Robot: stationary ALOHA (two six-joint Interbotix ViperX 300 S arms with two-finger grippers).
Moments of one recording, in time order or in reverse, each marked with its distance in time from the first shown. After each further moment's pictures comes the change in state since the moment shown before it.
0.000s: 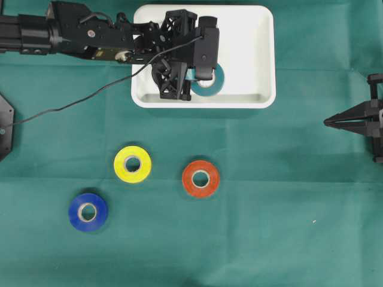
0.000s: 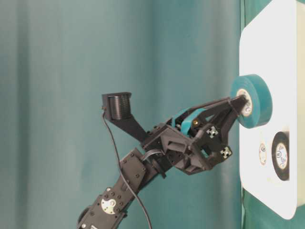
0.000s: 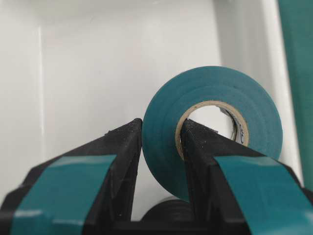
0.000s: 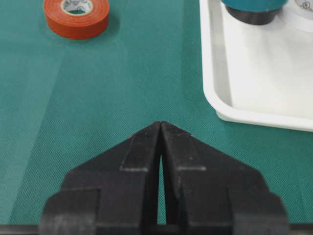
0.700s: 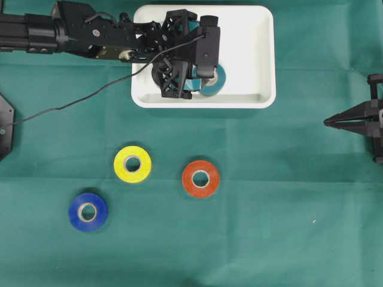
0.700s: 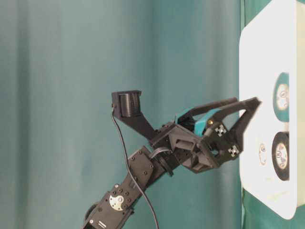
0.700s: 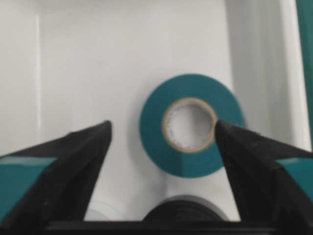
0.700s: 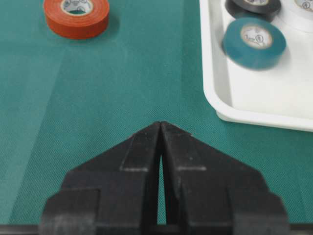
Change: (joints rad) left arm 0.003 0.025 -0.005 0.000 -0.003 -0.002; right arm 0.000 0.000 0.000 0.000 0.000 0.000
